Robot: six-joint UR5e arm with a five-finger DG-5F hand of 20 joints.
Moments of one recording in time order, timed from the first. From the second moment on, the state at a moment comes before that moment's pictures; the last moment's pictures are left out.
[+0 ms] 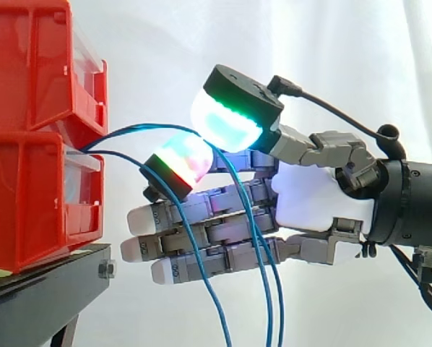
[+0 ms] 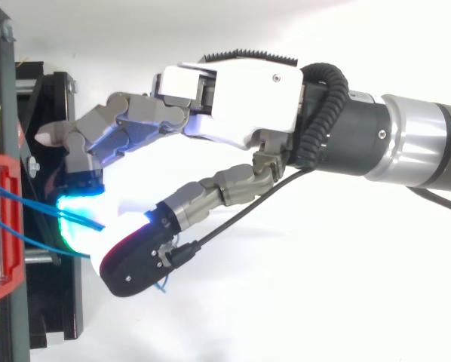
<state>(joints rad) 0.10 -2.36 -1.16 -2.61 -1.36 -0.12</state>
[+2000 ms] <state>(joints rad) 0.10 -2.36 -1.16 -2.61 -1.36 -0.12</state>
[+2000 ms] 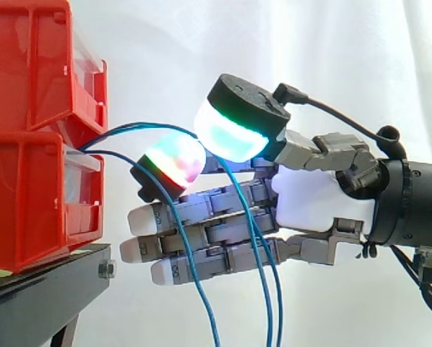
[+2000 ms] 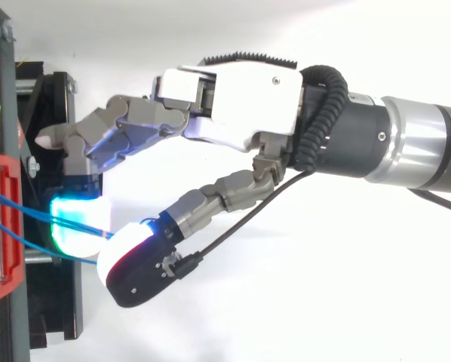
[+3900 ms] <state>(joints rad) 0.10 -2.36 -1.16 -2.61 -1.36 -0.12</state>
